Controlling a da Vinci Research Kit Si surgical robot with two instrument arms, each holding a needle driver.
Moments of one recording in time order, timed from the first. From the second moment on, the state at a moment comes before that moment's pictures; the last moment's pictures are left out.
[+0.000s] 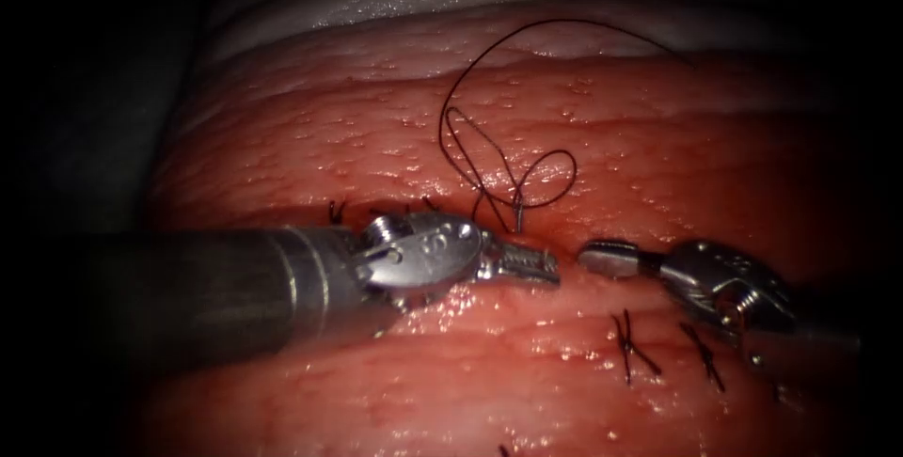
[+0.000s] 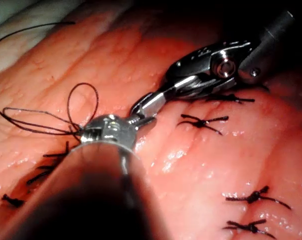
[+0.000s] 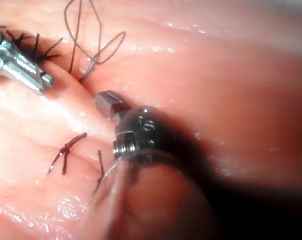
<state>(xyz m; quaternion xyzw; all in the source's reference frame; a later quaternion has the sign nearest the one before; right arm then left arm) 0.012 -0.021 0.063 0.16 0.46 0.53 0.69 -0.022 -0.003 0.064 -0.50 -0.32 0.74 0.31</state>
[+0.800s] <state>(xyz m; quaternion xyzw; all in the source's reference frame) 0.012 -0.022 0.066 0.13 0.39 0.49 0.77 -0.019 -0.002 0.056 -0.36 -0.66 0.51 0.43</state>
